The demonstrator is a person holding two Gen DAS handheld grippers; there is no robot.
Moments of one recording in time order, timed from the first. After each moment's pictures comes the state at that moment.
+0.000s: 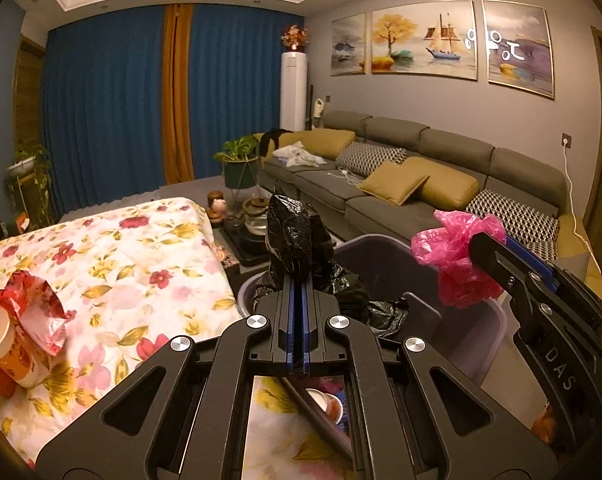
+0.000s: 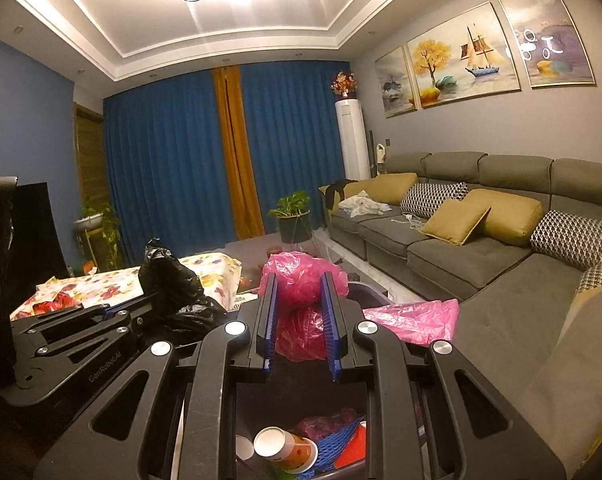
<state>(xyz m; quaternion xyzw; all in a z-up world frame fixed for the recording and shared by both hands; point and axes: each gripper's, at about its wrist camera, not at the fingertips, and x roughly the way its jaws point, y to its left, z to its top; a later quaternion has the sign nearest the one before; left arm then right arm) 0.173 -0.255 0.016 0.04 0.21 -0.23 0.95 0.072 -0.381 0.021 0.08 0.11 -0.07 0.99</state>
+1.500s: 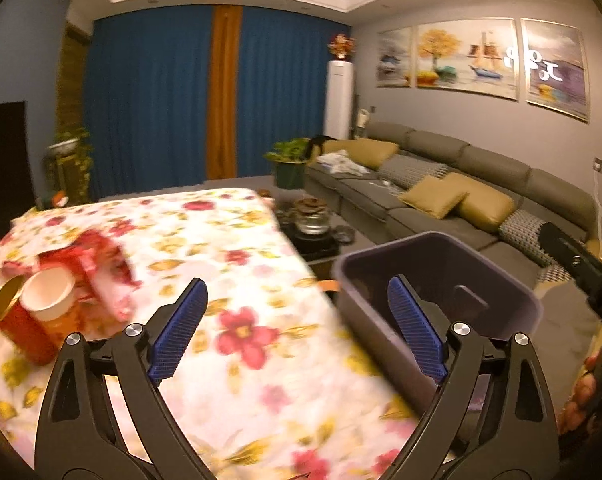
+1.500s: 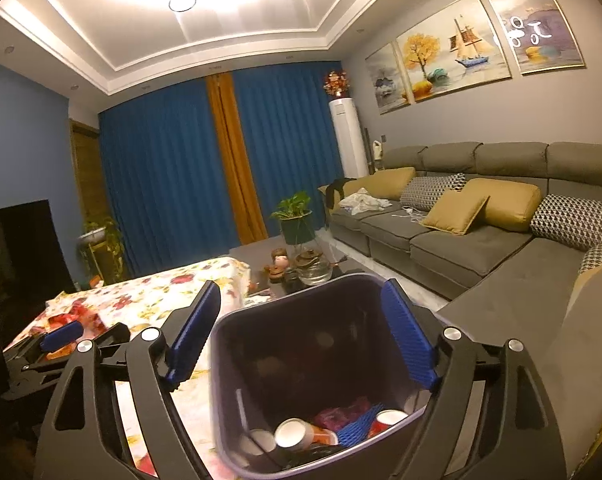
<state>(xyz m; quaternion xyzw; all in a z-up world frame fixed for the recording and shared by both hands) 0.155 -0.174 0.010 0.01 0.21 -0.15 0.97 0.059 -0.370 0.027 0.11 0.10 -0.07 0.99</state>
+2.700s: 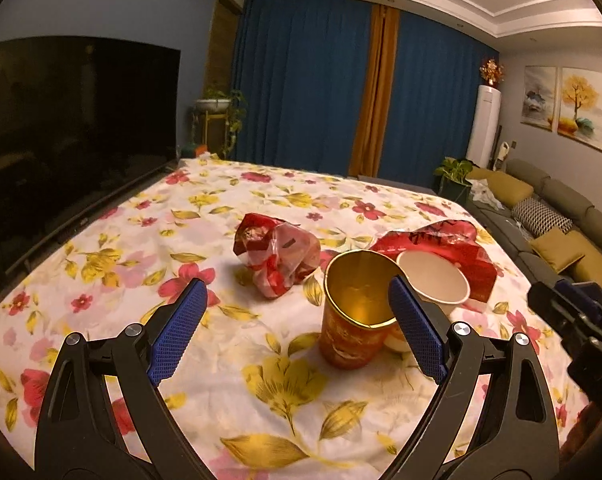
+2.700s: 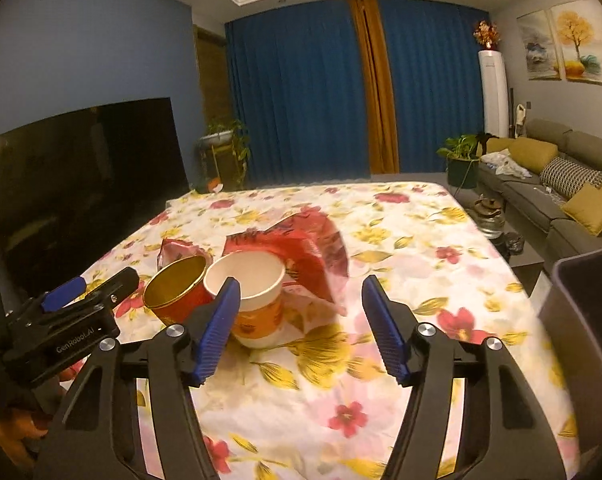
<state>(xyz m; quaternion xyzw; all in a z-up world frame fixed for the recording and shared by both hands) 0.156 0.118 -0.003 -0.08 0.23 0.09 0.97 0.160 -0.071 0.008 0.03 0.22 0.16 0.96</state>
